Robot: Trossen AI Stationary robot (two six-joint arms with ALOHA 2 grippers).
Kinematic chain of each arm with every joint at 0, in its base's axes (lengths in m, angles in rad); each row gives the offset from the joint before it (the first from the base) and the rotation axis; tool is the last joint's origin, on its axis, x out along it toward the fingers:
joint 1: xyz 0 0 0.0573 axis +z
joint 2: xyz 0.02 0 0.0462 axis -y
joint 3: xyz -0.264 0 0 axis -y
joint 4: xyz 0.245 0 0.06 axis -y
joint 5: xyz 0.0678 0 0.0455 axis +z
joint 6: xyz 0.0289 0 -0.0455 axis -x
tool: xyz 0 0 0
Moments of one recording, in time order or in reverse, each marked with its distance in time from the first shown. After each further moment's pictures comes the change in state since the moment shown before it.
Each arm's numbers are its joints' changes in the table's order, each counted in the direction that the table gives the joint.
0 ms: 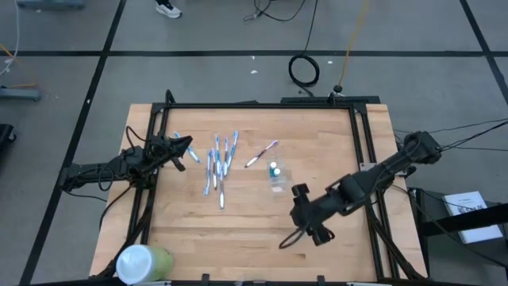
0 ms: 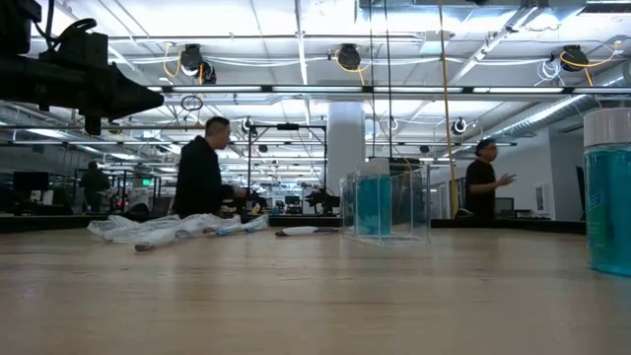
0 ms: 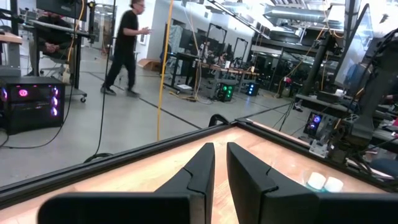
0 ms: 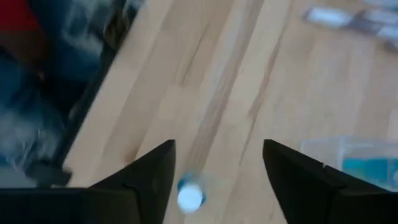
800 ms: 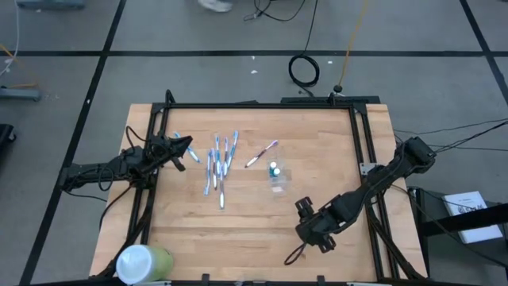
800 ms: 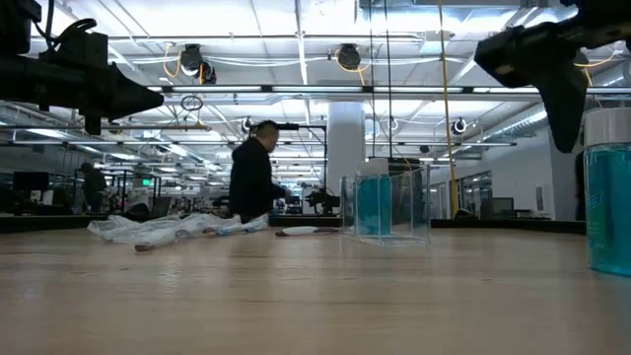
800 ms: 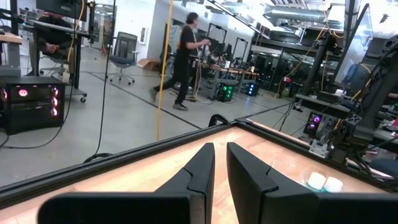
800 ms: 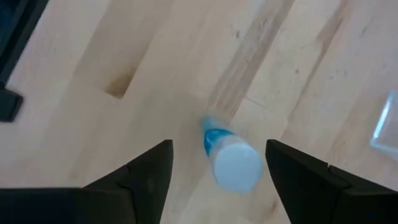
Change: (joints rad) left arm 0.000 0.000 0.000 0.000 0.000 0.000; right arm 0.086 -0.100 -0.241 0.123 0.003 0.032
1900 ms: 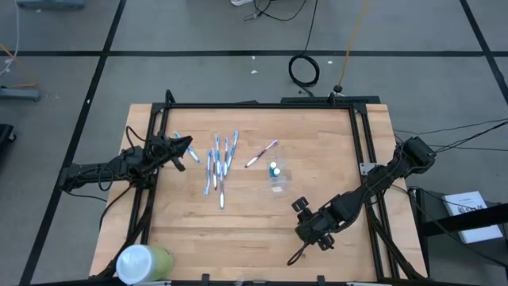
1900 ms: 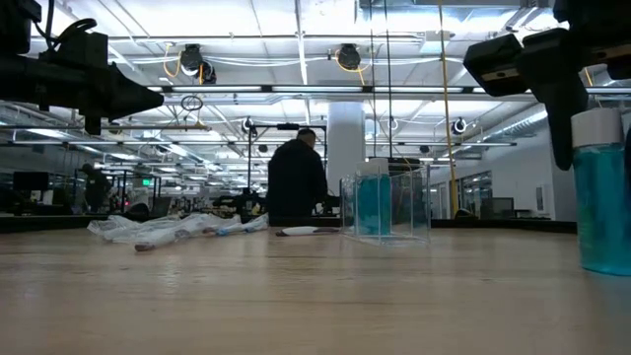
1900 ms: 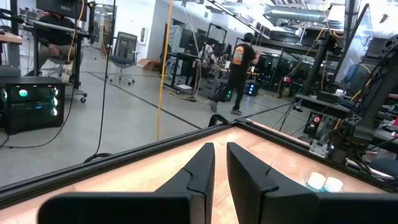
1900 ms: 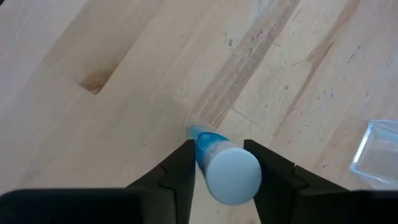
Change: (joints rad) left arm 0.000 0.000 0.000 0.000 0.000 0.000; right arm -0.008 0.000 -0.063 0.109 -0.052 0.137
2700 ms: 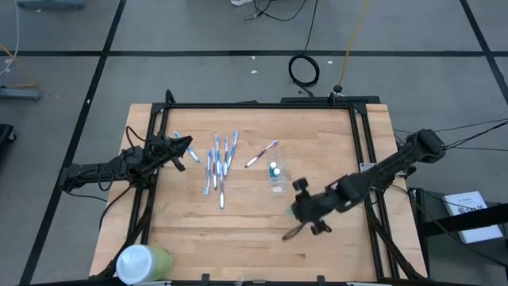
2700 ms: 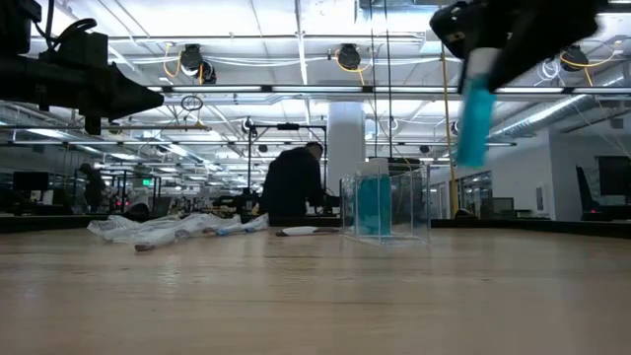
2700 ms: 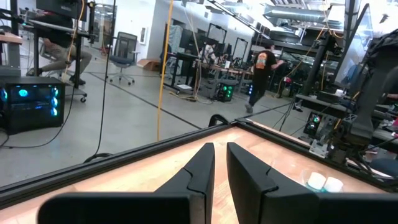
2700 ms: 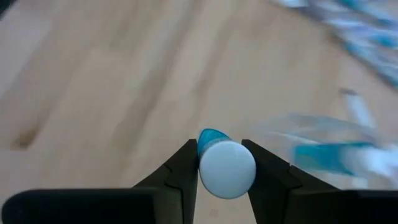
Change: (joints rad) left arm 0.000 0.000 0.000 0.000 0.000 0.000; right arm -0.143 0.194 0.000 0.017 -0.130 -0.002
